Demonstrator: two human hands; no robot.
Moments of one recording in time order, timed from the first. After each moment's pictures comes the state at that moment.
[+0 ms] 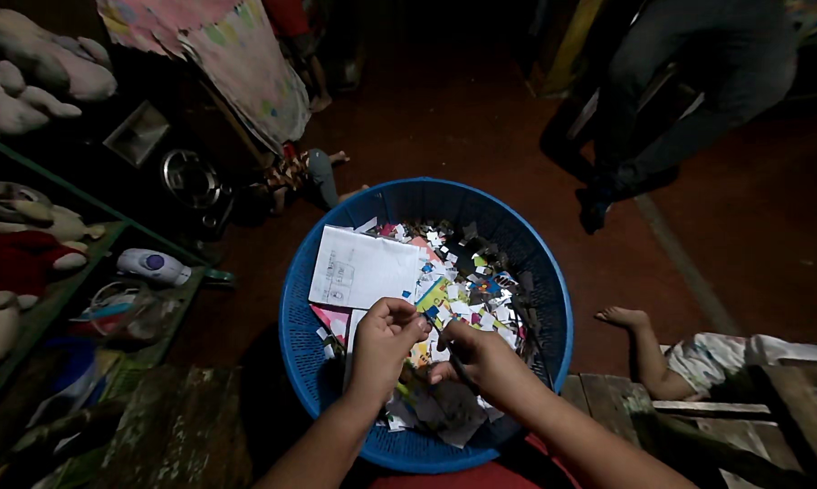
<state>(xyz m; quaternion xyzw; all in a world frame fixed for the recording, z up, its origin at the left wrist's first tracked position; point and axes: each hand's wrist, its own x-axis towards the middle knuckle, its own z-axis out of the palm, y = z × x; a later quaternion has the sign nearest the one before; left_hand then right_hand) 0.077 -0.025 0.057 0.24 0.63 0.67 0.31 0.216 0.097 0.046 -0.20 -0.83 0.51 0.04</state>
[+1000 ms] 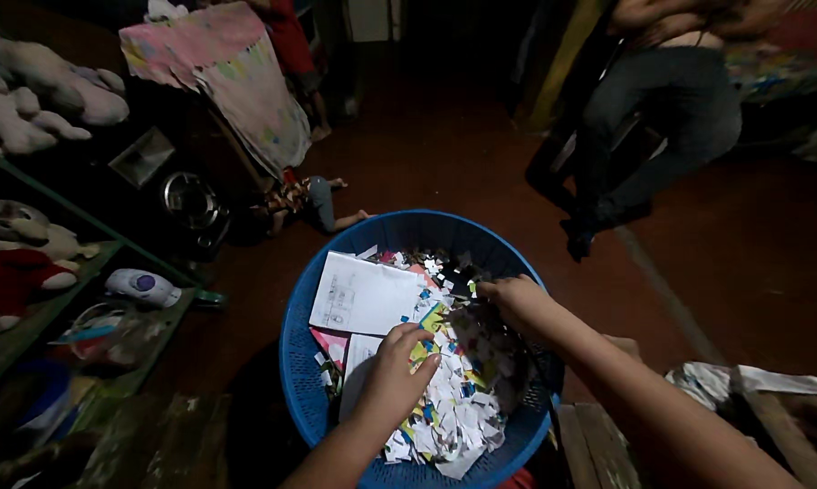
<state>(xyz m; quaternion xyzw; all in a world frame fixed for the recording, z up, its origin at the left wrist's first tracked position) 0.066 -0.022 0.053 0.44 0.78 0.35 0.28 0.192 0.224 0.059 -0.18 -0.97 0.12 -0.08</state>
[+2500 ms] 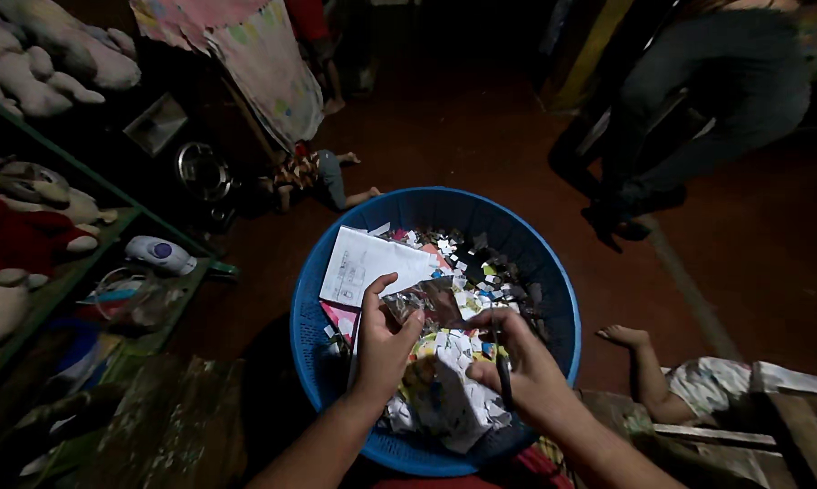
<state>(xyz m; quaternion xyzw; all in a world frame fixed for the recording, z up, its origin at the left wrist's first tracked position) 0.070 -0.023 0.053 0.25 0.58 0.74 0.22 0.231 0.094 0.061 -0.18 -0.78 0.55 0.24</state>
